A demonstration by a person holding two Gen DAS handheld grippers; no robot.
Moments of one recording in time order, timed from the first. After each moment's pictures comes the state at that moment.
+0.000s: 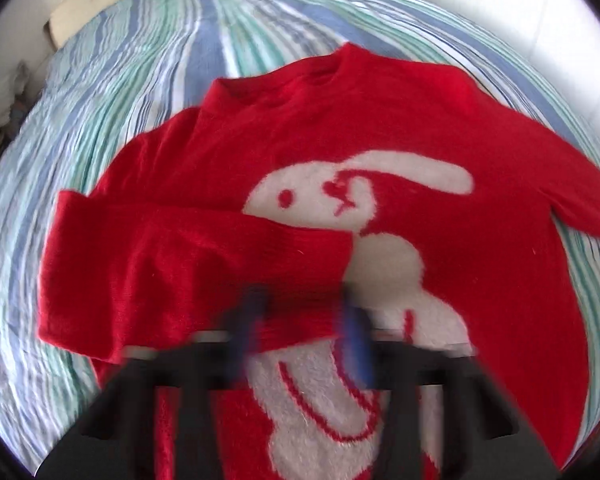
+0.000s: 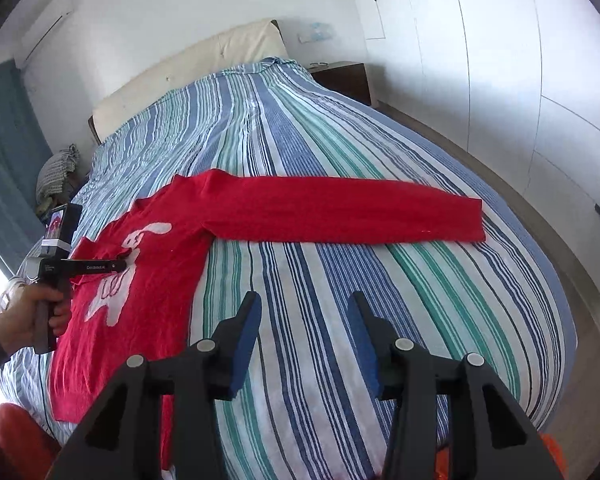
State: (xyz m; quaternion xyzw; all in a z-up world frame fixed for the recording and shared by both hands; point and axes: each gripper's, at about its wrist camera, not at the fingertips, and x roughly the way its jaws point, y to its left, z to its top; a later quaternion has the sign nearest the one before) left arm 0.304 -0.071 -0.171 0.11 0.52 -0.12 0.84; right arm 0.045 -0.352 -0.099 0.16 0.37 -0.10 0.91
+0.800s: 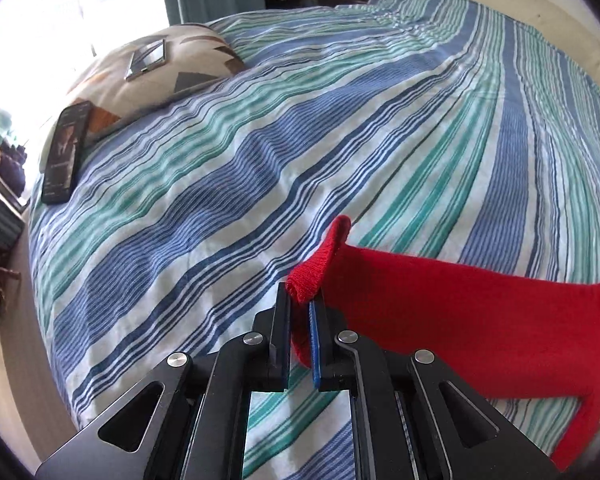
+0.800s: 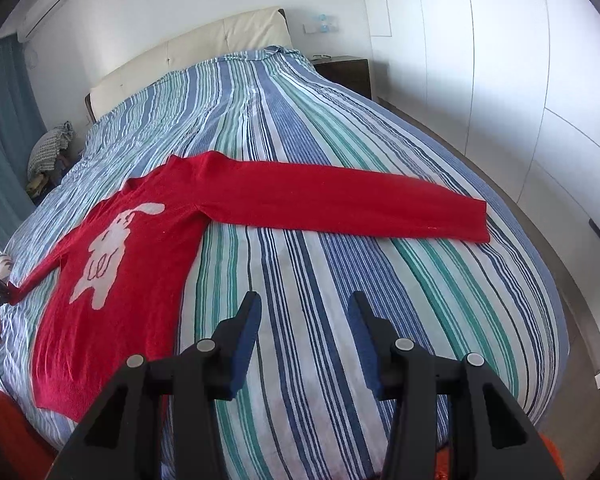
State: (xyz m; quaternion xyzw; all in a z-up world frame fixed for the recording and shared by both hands) left arm 0.257 0.344 -0.159 -0.14 0.46 0.30 0.82; right arm 0.055 -0.337 -0.105 0.12 0.39 -0.10 0.91
